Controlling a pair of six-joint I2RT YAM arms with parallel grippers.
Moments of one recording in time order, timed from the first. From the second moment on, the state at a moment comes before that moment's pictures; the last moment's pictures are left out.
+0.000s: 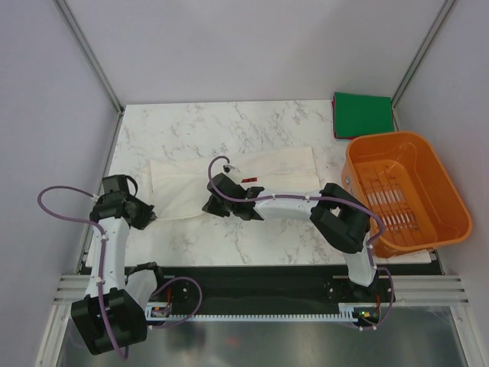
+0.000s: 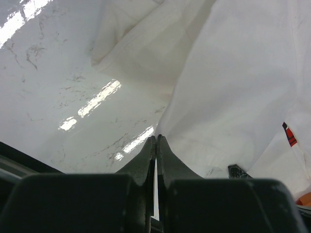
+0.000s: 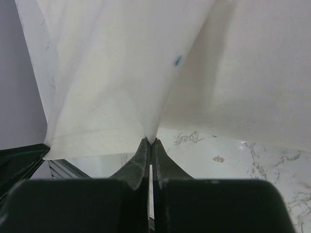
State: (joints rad) left arm 0.27 0.93 0.70 -0.84 0.03 -0.77; right arm 1.05 2.00 1.35 -0.08 0.17 1.21
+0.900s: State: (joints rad) left arm 0.16 0.97 0.63 -0.91 0.03 -0.99; right arm 1.03 1.99 1.32 -0.08 0.16 1.17
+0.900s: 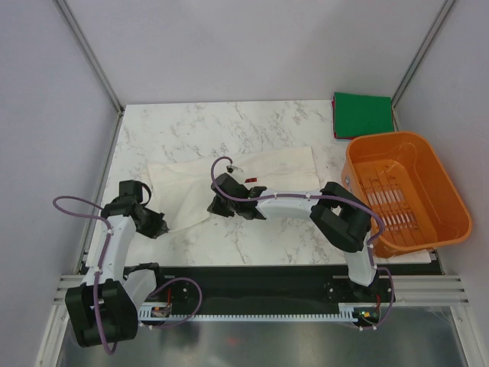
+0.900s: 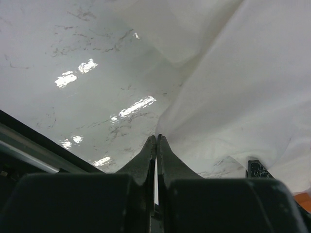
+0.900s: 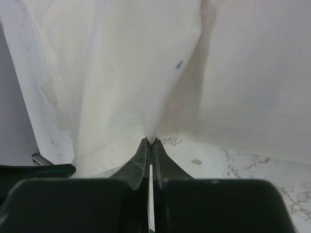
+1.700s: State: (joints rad) left arm 0.12 1.09 0.60 -0.91 -0.05 -1.14; right arm 1.02 1.98 1.27 -0.09 0.14 1.01
